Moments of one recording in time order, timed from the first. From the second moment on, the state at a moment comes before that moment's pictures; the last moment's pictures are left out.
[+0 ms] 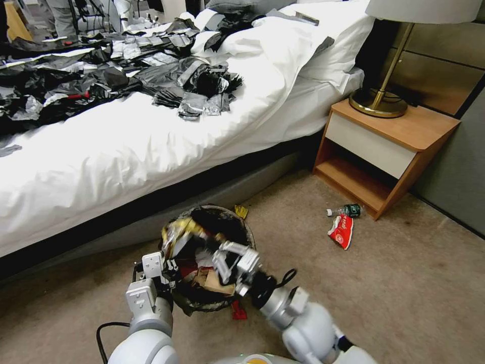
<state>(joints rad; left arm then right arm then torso) 1.74 -1.45 -0.38 -2.33 -0.26 0.47 -0.51 -1.30 1.27 -0.12 1.82 0.21 0.38 -0.36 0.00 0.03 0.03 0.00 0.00</state>
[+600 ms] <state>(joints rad) 1.75 -1.45 -0.38 -2.35 -0.26 0.47 -0.51 -1.28 1.28 -0.08 1.68 0.18 0.41 -0.32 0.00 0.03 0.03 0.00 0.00</state>
